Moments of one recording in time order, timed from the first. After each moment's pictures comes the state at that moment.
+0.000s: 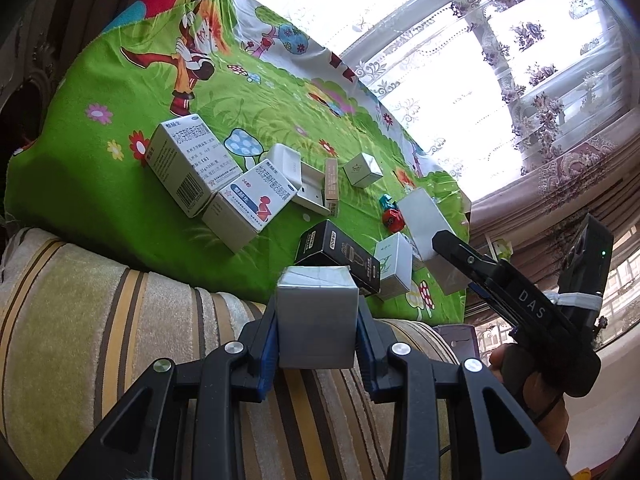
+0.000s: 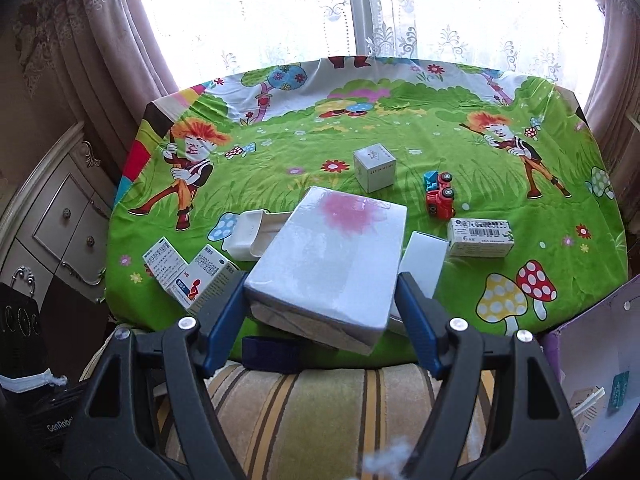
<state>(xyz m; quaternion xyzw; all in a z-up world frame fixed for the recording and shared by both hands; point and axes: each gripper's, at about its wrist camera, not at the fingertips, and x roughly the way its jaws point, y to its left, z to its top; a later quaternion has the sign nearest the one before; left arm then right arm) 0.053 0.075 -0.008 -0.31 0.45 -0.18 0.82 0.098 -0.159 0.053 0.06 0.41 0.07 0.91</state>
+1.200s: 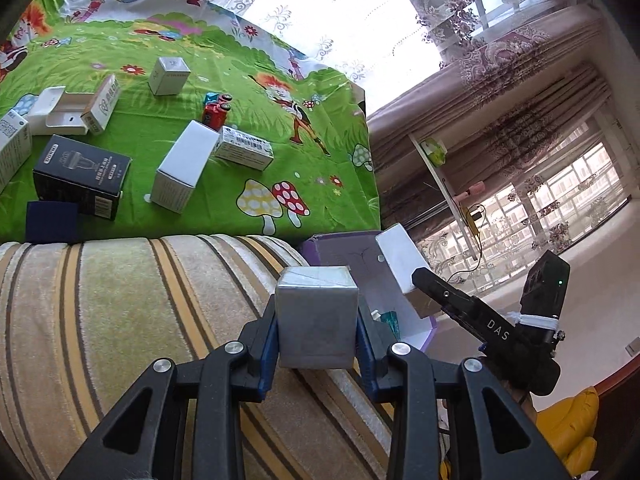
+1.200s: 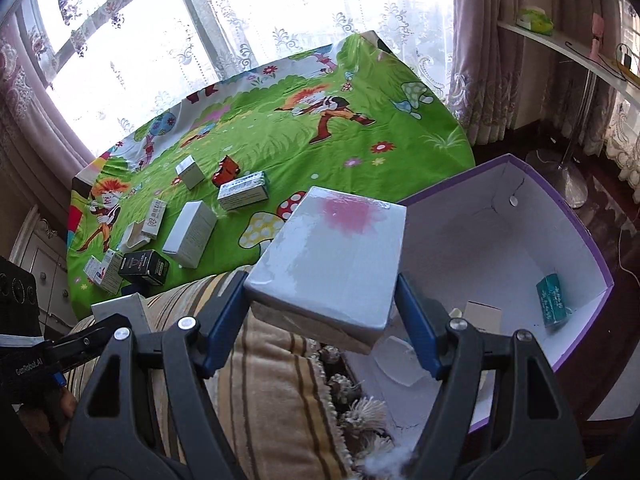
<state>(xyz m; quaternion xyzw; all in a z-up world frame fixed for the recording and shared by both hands) 0.029 -0.128 0.018 -0.22 0.49 -0.35 0.77 -0.028 -0.398 0.043 0.18 0.41 -0.07 0.89</state>
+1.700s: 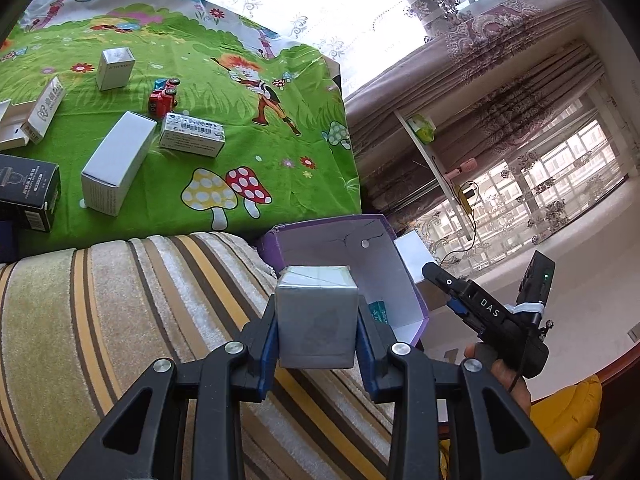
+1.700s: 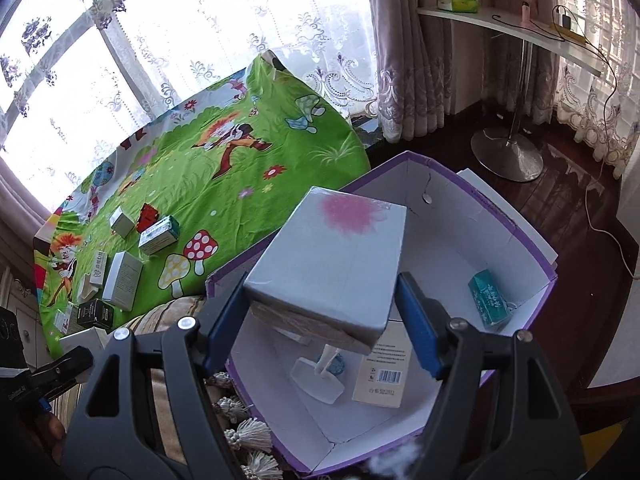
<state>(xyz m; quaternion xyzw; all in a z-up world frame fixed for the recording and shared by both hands) 0.038 -0.184 0.020 -0.20 0.50 -0.37 0.76 -0.051 -0.488 0.035 0.22 0.40 -0.17 0.88</state>
